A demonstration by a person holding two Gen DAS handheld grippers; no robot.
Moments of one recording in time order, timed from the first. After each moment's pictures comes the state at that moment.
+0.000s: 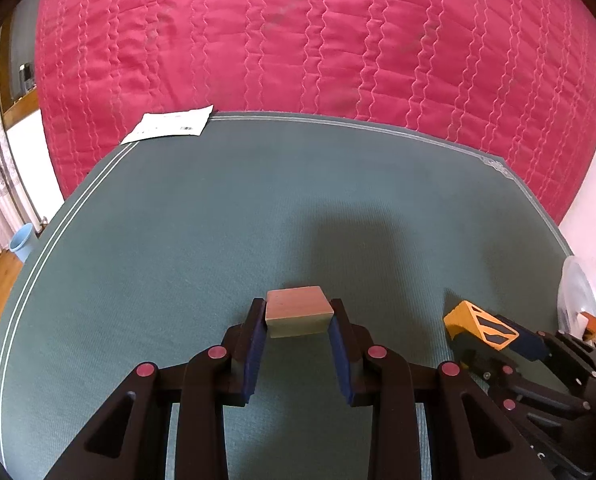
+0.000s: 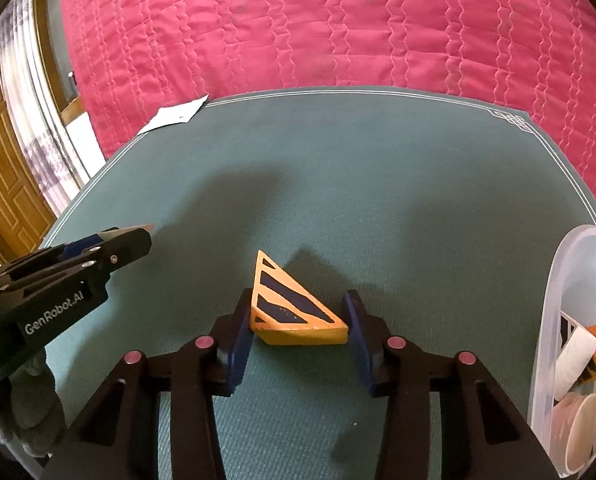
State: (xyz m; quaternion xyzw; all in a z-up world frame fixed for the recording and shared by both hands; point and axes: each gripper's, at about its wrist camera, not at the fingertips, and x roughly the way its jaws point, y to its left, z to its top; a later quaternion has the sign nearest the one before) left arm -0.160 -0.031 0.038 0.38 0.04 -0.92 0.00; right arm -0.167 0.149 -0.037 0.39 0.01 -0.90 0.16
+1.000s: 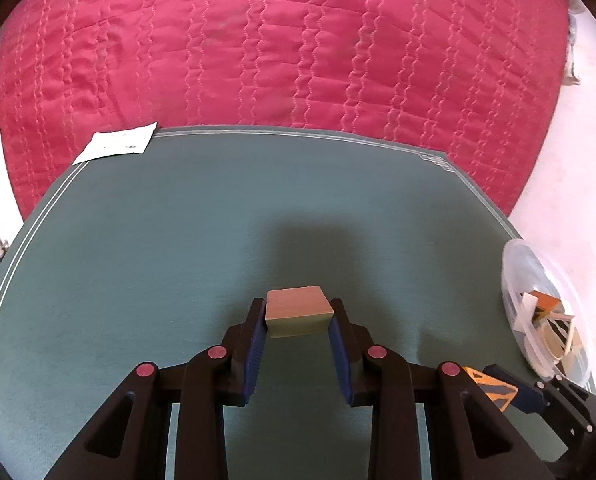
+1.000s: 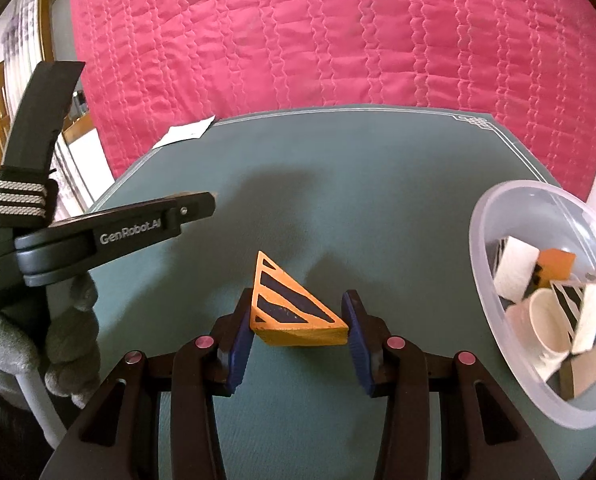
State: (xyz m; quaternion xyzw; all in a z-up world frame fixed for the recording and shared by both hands) left arm -0.145 -0.006 0.051 0.36 0.04 -0.93 -0.09; right arm -0.079 0.175 -0.021 0.35 -0.02 -0.92 0.15
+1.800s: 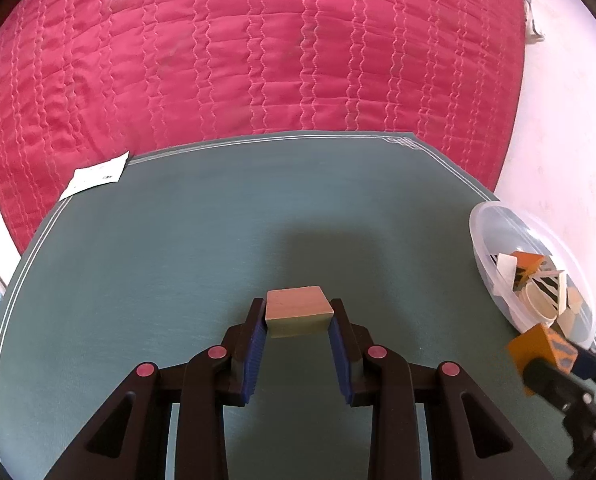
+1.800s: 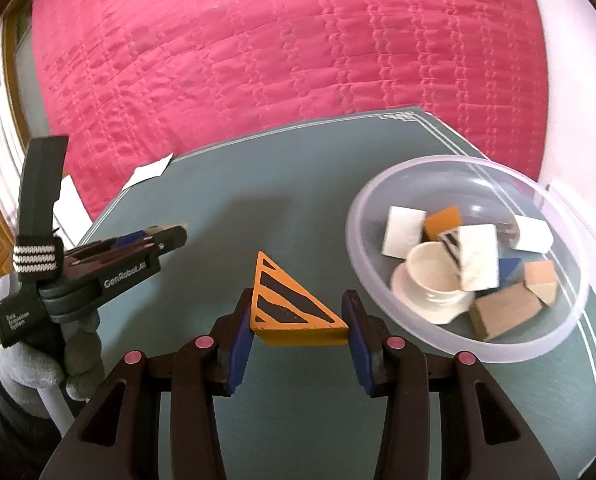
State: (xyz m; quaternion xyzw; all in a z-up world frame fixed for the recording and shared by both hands) left arm -0.122 0.041 0.051 0.34 -0.03 -0.93 -0.11; right arm -0.034 0.249 -0.005 0.33 -0.08 -0.94 0.08
